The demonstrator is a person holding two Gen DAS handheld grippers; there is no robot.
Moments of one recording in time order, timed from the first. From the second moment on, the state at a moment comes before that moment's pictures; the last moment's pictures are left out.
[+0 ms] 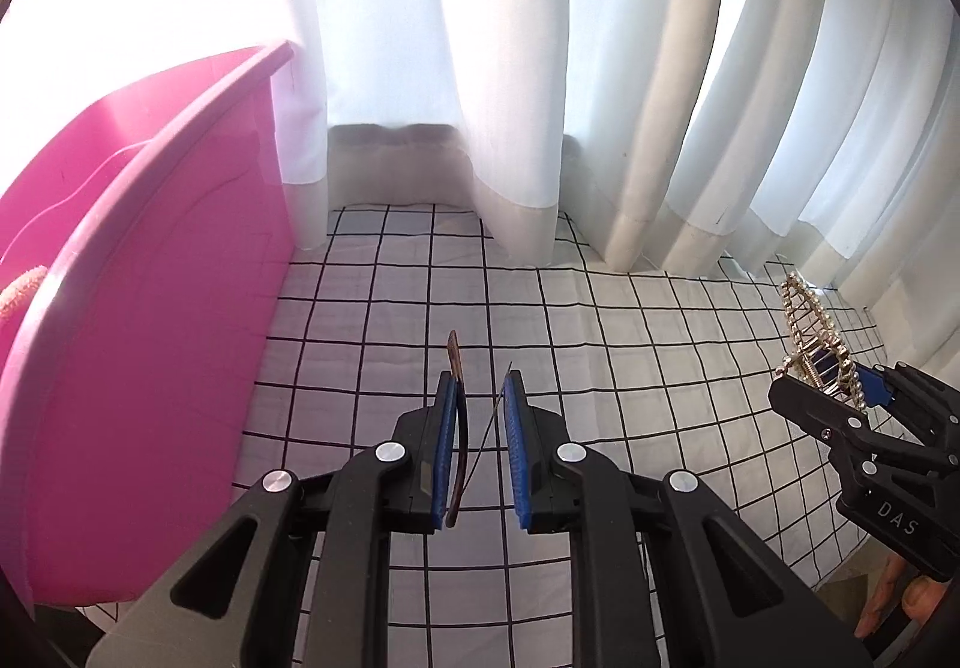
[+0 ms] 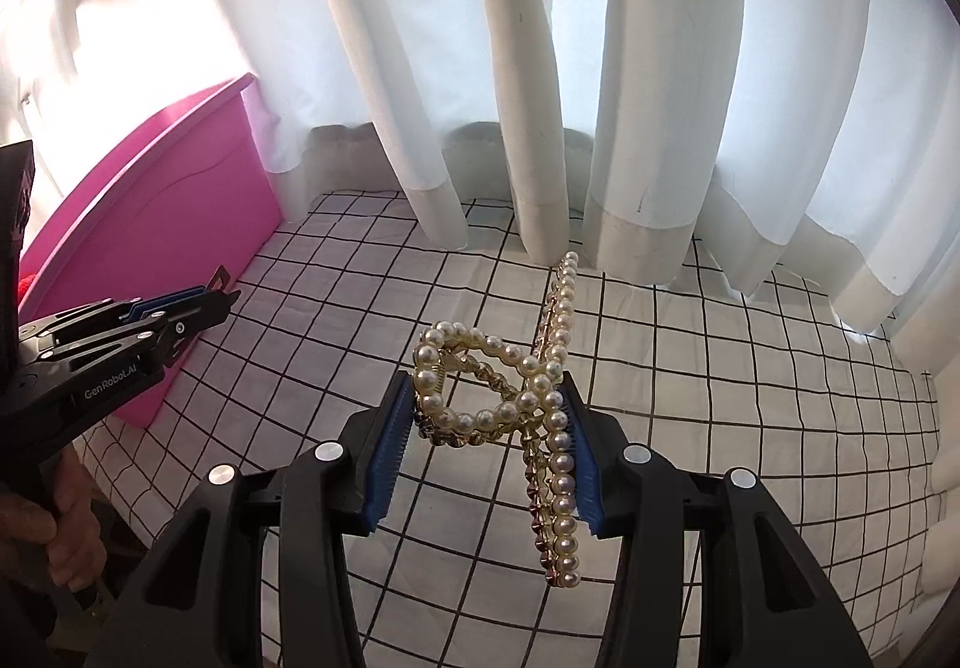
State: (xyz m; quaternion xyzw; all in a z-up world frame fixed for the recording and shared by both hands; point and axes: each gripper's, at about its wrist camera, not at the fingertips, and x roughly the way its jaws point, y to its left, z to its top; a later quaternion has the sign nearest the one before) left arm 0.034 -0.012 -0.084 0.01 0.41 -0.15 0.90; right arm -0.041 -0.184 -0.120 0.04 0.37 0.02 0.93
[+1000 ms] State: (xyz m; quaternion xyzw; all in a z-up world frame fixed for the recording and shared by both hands) left arm 0.004 0.176 0.036 -0.07 0.29 0.02 0.95; right arm 0.014 -0.020 0.017 -0.05 0.26 0.19 0.95
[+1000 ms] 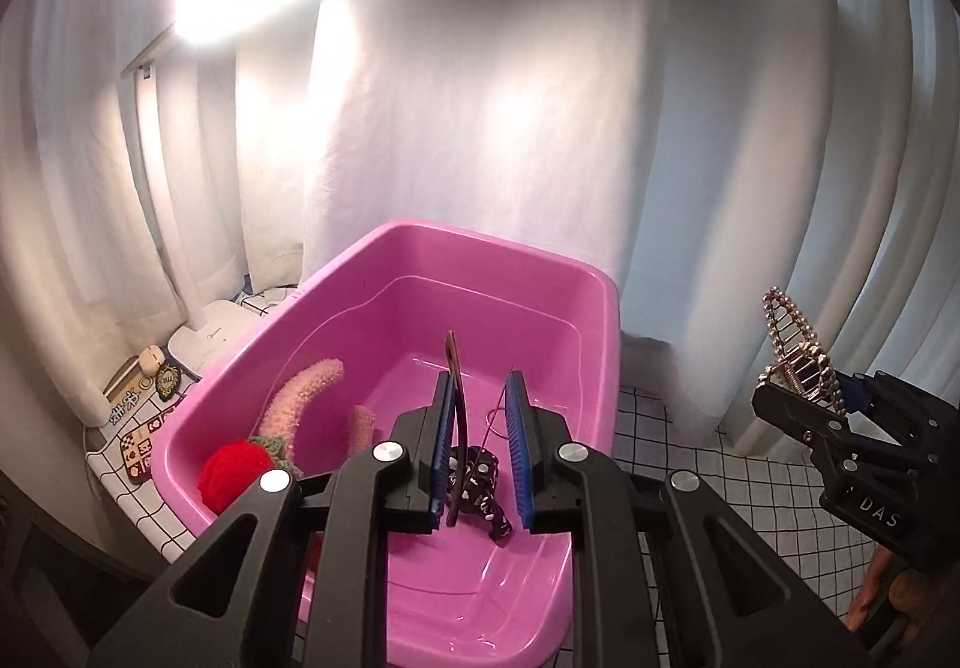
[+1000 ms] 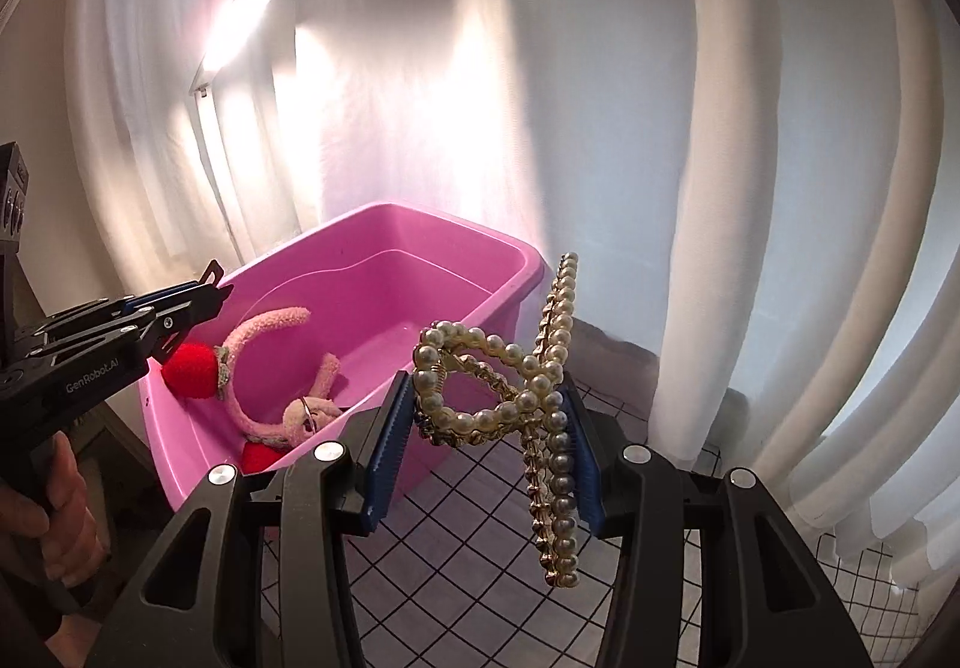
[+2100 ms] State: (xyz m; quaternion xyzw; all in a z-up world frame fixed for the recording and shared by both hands) left arm 0.058 0.256 -0.029 -0.12 0.41 0.12 0.90; right arm 0.122 0.113 -0.024 -0.13 0.35 0.23 0.90
